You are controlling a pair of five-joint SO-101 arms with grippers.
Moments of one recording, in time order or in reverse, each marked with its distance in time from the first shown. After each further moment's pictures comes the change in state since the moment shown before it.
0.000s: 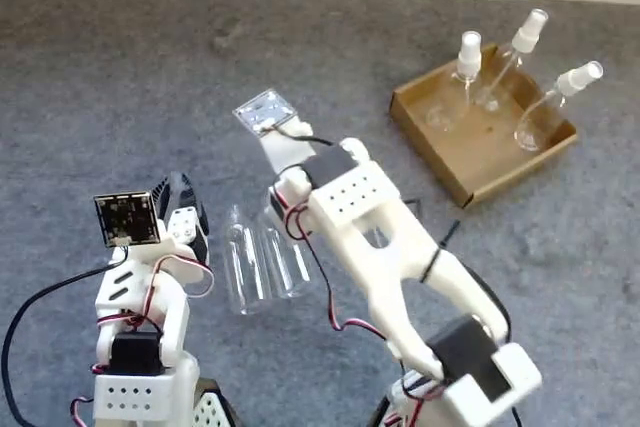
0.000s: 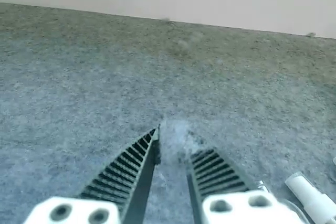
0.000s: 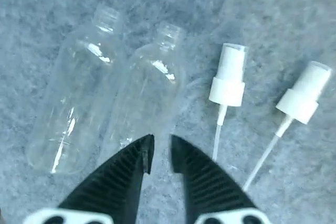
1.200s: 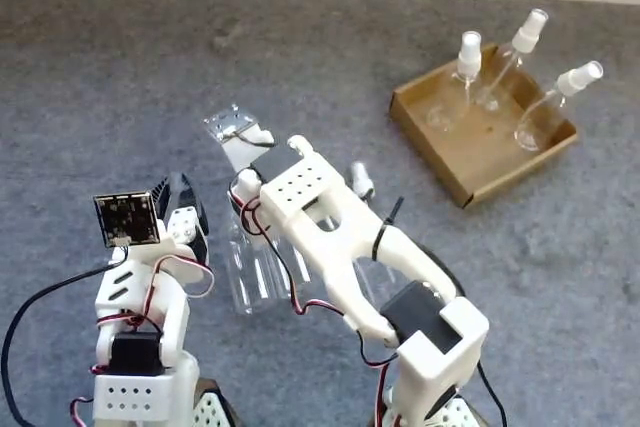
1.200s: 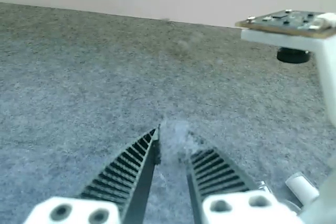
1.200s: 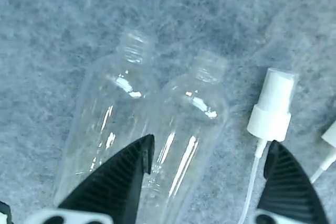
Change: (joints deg) left arm -0.1 0.0 0.0 0.0 0.0; right arm -5.5 14.6 -10.3 0.0 -6.0
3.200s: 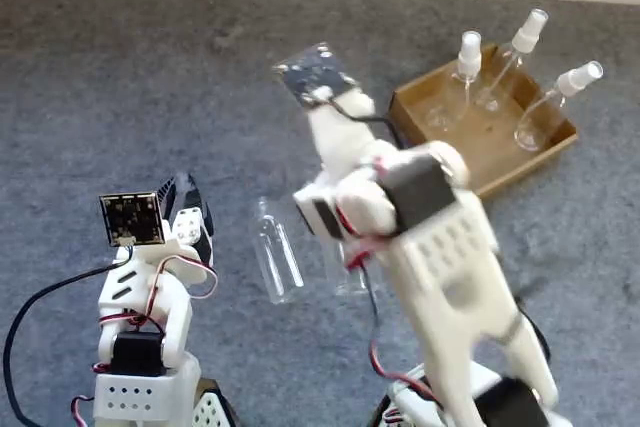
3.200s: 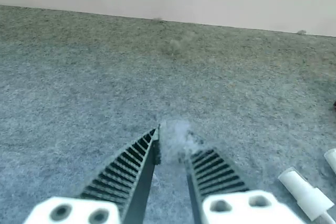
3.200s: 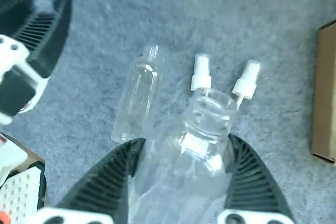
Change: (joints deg) left arm 1.8 0.0 0.0 0.0 0.0; right arm 9.3 -38.9 -4.9 23.0 3.3
